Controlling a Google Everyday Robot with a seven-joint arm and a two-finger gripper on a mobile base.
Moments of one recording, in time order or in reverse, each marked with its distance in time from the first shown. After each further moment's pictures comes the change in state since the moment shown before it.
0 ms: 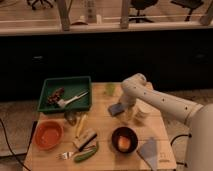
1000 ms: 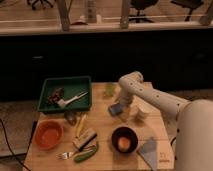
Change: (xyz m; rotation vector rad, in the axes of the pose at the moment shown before) arm -0.011 -0.018 0.017 -0.049 -0.056 -0.129
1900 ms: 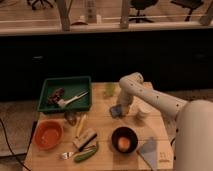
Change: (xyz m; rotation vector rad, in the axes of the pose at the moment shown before) arm 0.008 -0.002 0.005 0.016 0.009 -0.002
